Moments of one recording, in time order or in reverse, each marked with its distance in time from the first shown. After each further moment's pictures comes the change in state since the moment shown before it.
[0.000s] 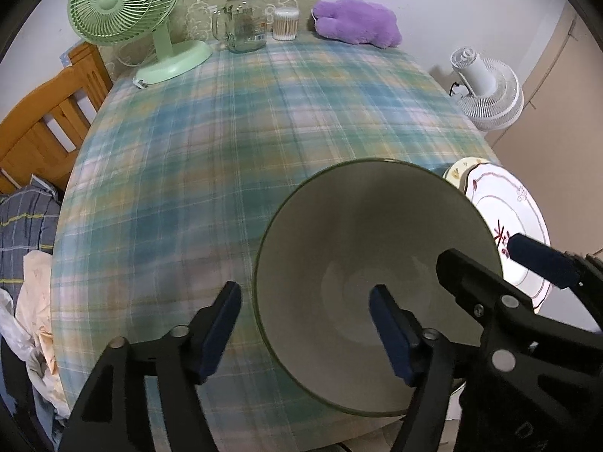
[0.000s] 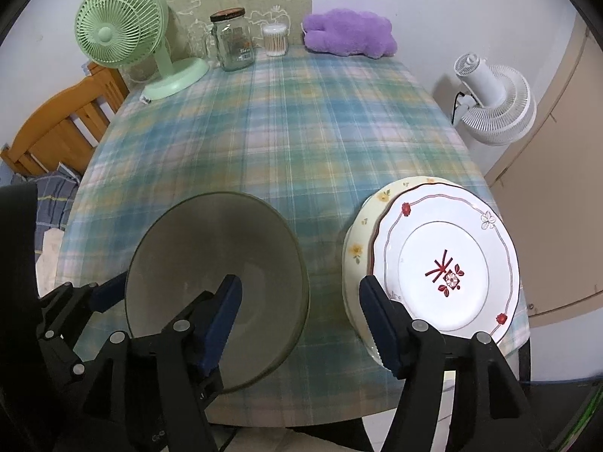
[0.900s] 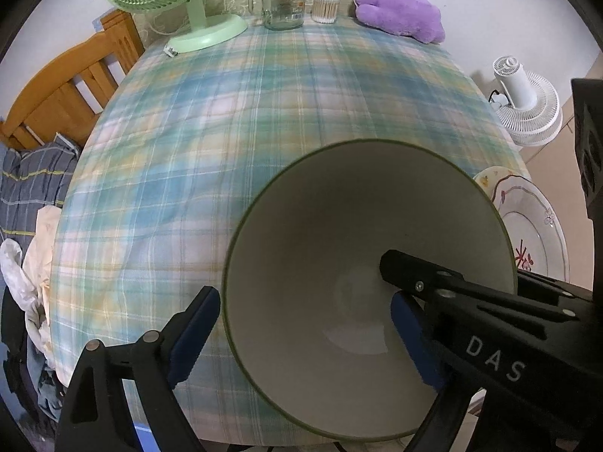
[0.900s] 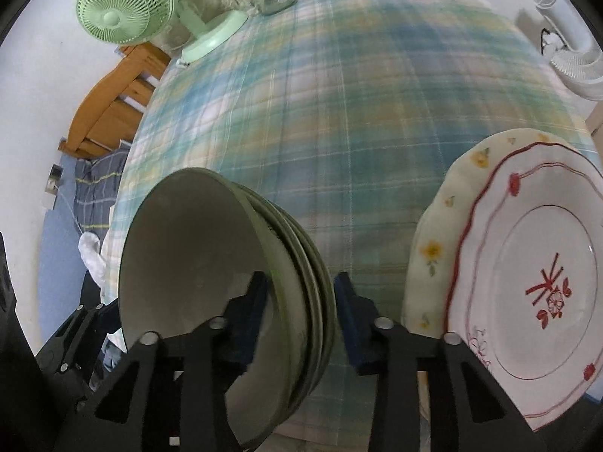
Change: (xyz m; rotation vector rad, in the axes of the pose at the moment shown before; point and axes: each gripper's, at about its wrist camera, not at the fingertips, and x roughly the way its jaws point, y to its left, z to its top) left arm 0.017 -0.013 0.000 -0.143 0.062 0.103; right arm 0.080 -0.022 0.018 0.011 0.223 0.382
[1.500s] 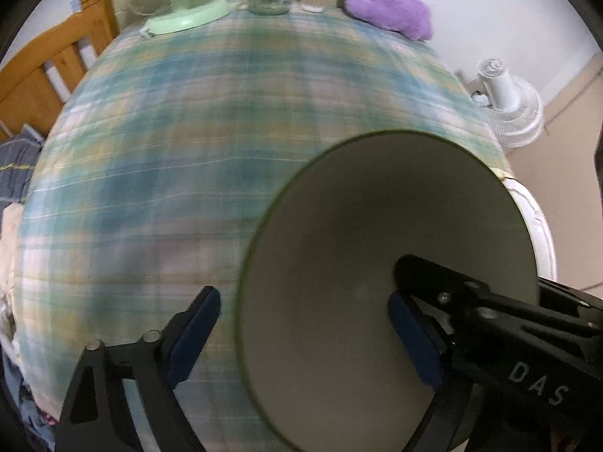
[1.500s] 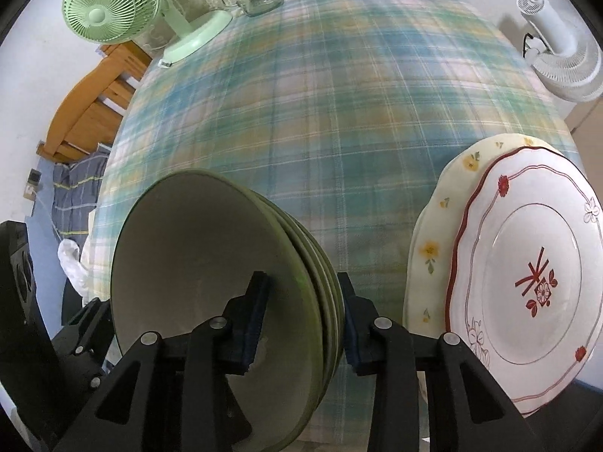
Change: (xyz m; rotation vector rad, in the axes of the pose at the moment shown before) left arm 0.025 0.020 0.003 0.012 0.020 -0.154; right arm 0.001 0.012 0.002 0.024 -0.013 -0.106
